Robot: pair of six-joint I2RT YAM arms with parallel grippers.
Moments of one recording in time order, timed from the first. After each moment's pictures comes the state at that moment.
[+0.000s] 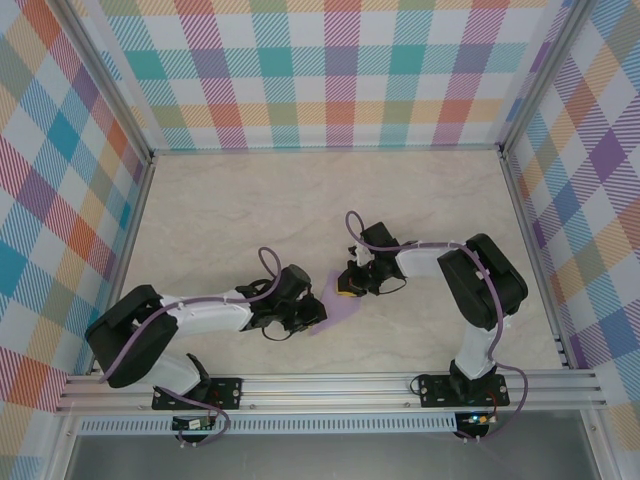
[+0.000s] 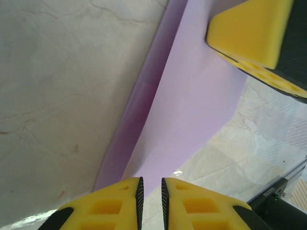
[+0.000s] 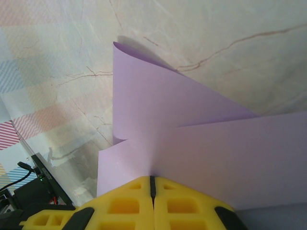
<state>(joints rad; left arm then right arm) -0.88 1.44 0.59 -0.08 0.26 -1.20 0.57 1.82 0.87 -0.20 -0.65 0.71</state>
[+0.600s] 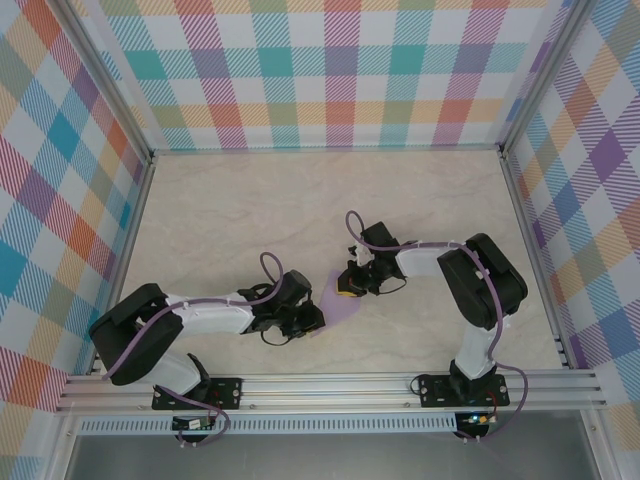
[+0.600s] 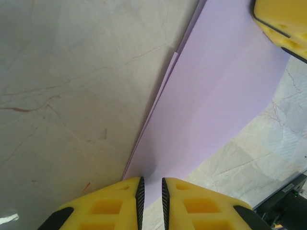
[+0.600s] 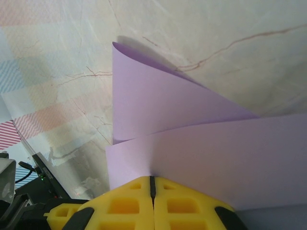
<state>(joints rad) -0.91 1.47 0.56 -0.08 0.26 -1.20 0.57 1.83 0.87 -0.20 -0.66 0.71</state>
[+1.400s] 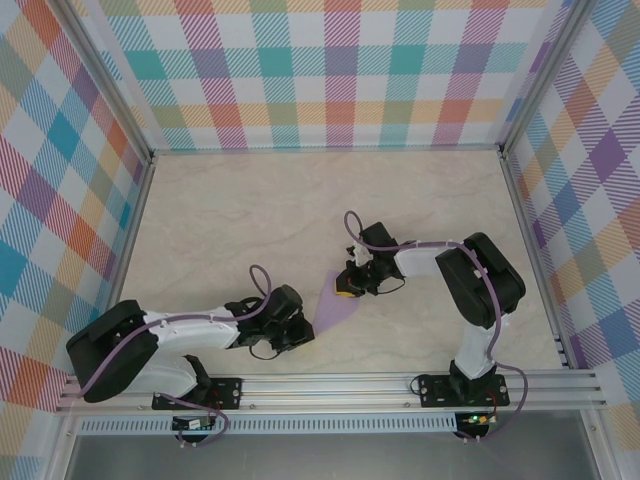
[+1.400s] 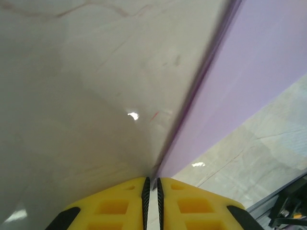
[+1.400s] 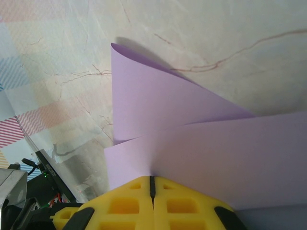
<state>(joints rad) -0.96 1.31 0.45 -0.16 0.22 -1.24 0.57 1.84 0.88 -0.19 -0.68 0.71</state>
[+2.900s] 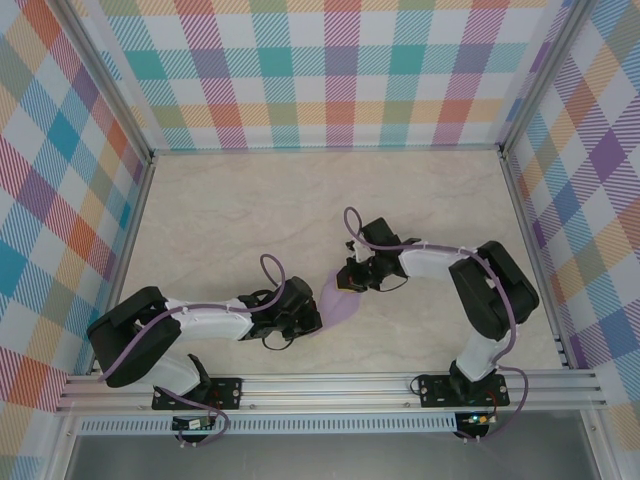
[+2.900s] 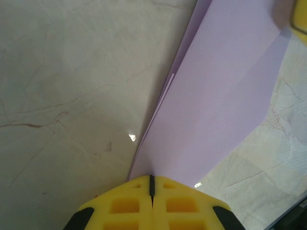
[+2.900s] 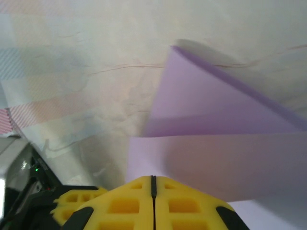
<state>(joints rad) -0.95 1.45 0.53 -0.02 0.13 -1.18 0.60 1.72 0.89 -0.26 -0.64 0.62</state>
